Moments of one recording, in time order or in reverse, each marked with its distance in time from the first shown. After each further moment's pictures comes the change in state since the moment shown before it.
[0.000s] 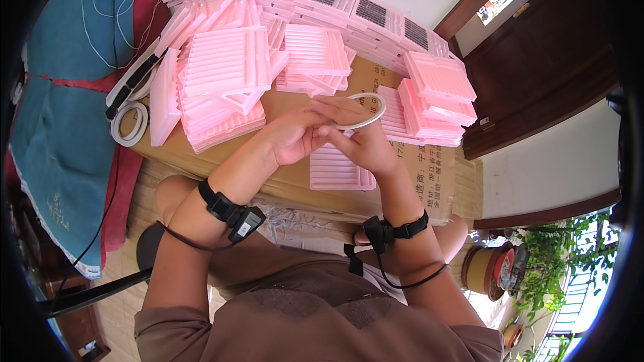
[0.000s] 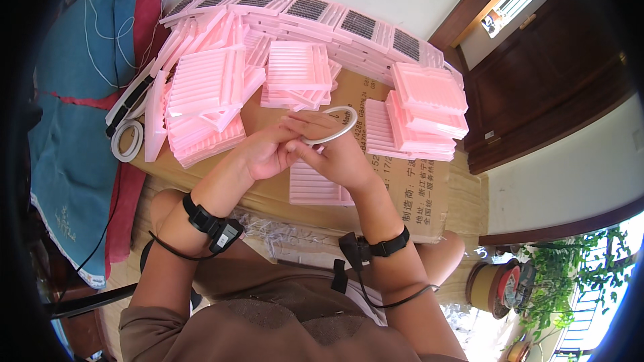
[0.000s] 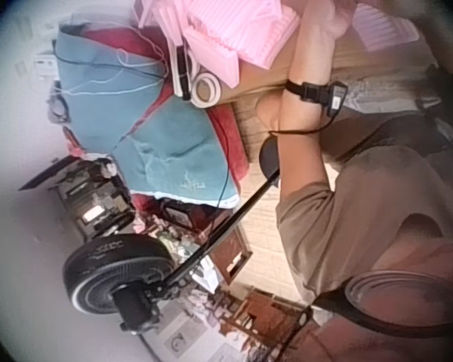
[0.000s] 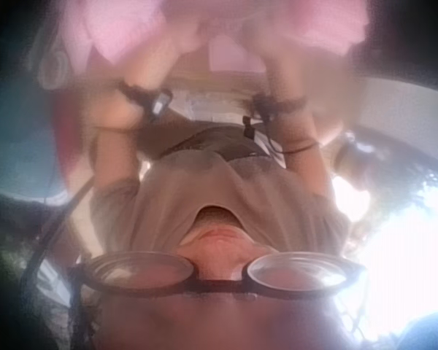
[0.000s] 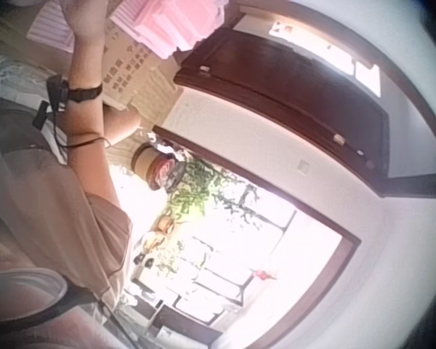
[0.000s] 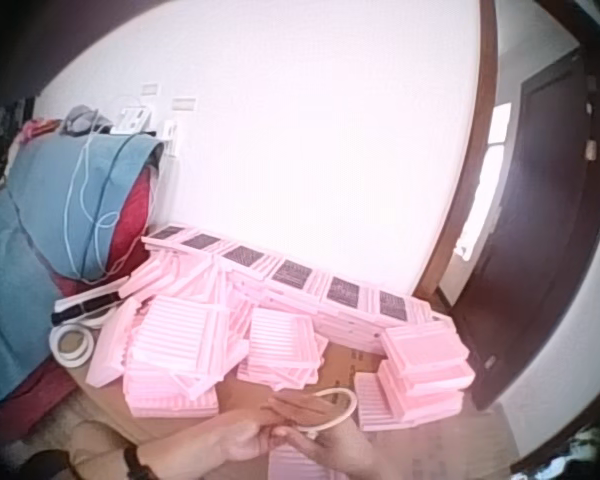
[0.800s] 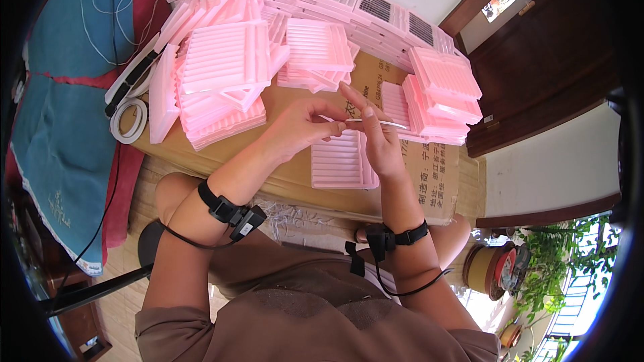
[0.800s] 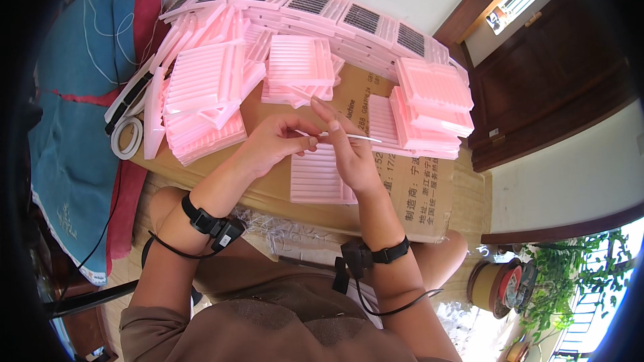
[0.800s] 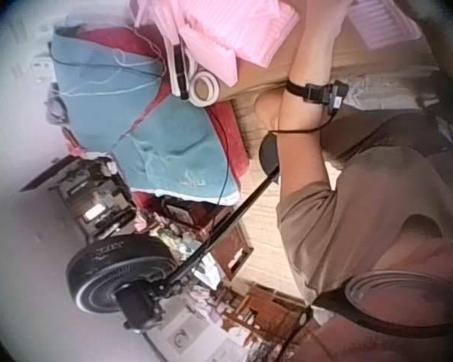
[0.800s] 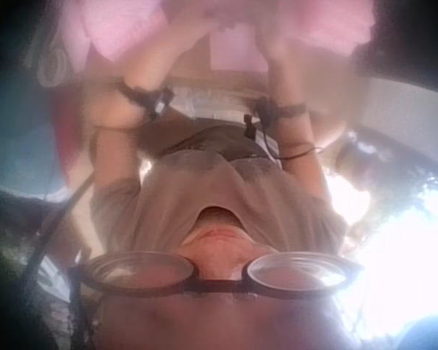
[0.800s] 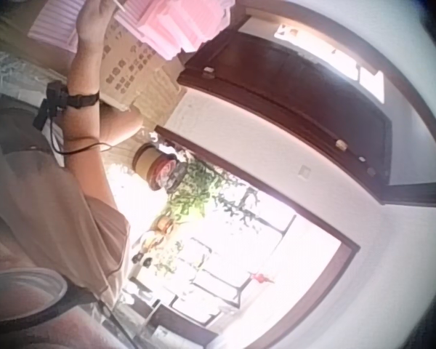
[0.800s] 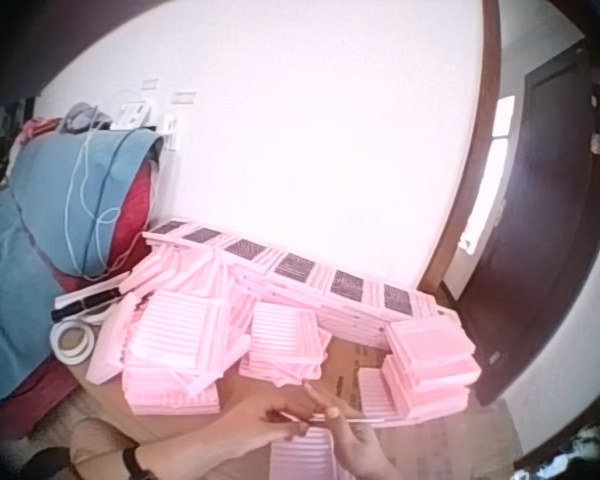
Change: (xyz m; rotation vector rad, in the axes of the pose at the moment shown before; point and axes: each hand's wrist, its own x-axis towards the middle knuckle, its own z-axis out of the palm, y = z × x) left_hand -0.004 -0.004 0.019 0.756 0.129 0.240; right_hand -0.024 0.004 -0.001 0.439 0.166 0.364
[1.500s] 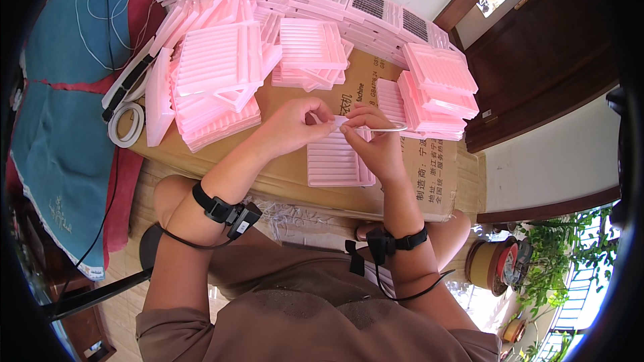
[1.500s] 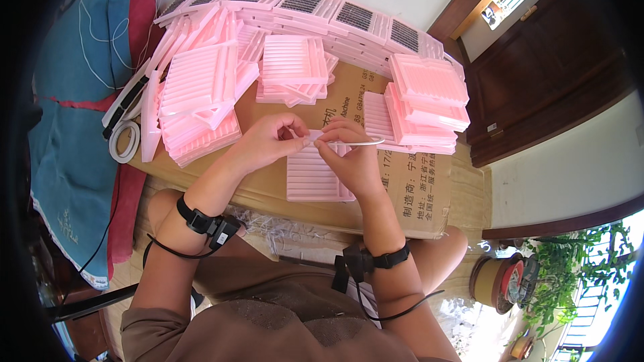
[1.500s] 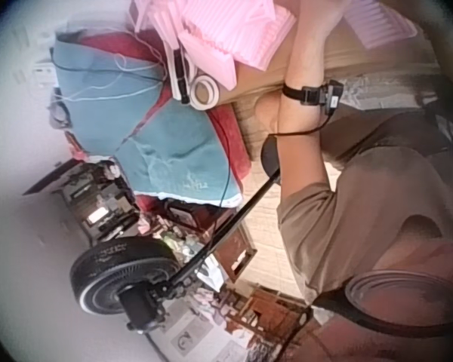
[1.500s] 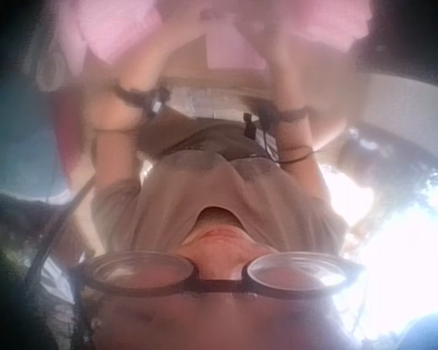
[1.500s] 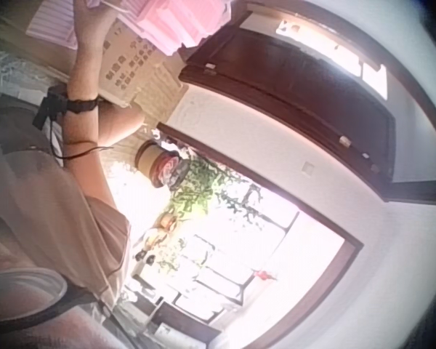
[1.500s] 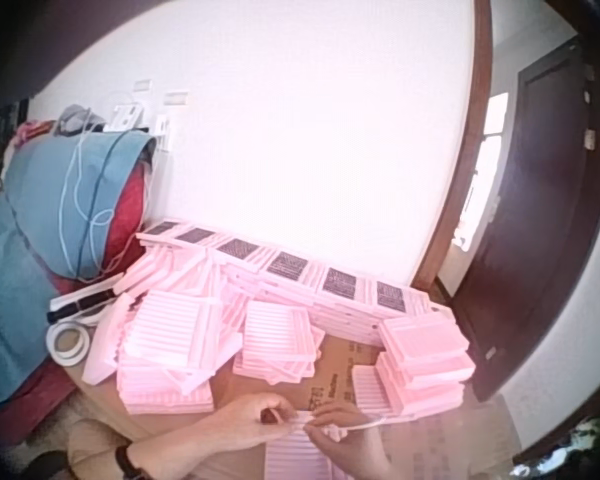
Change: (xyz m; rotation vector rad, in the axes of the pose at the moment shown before) left_hand -0.001 0.008 -0.007 0.445 0.001 0.072; right_hand -0.017 0.024 -0.016 -0.418 0.158 -0.088
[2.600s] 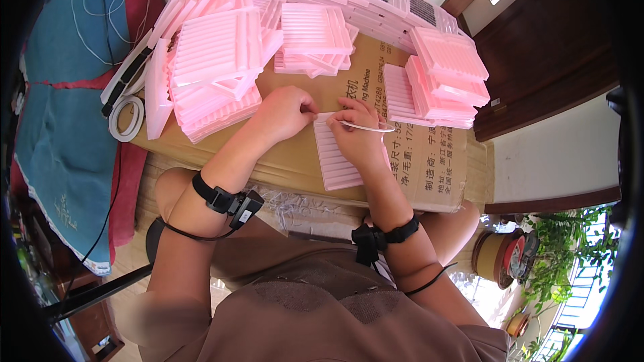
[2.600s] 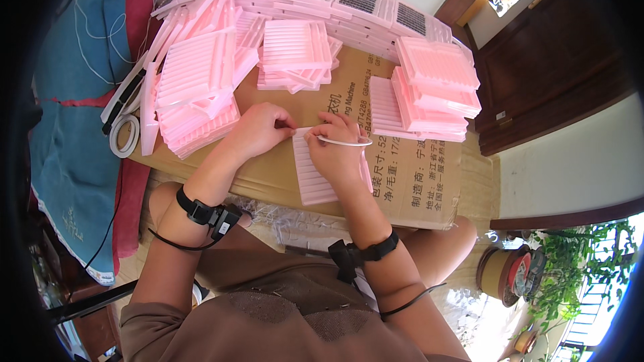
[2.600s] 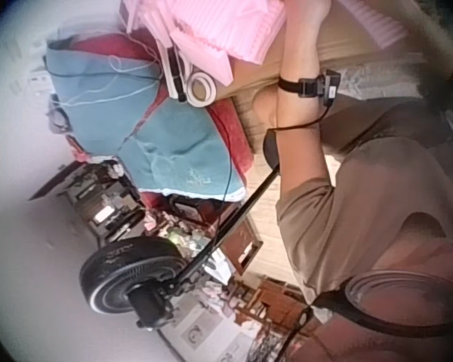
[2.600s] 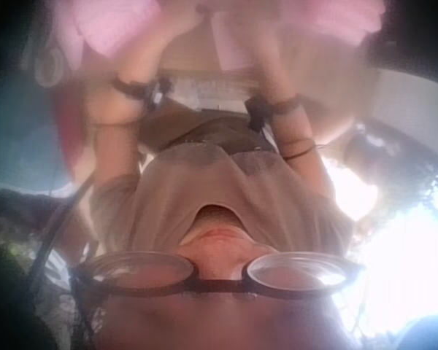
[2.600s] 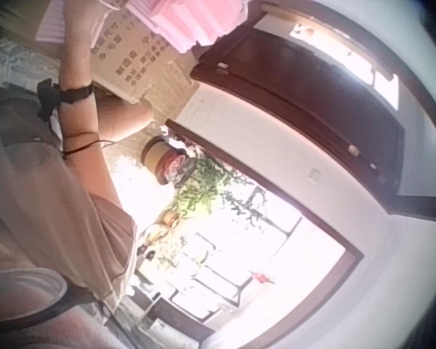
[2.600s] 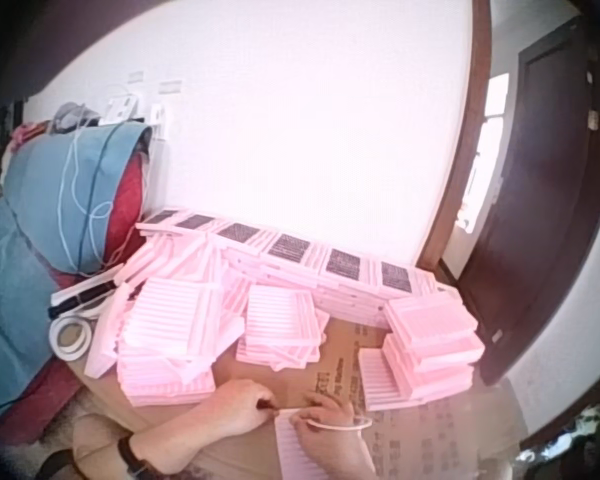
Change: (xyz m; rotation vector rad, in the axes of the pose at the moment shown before) left_hand 0.002 -0.019 -0.012 0.488 0.074 -0.083; right_hand -0.018 0.027 0.053 -0.448 0.130 0.123
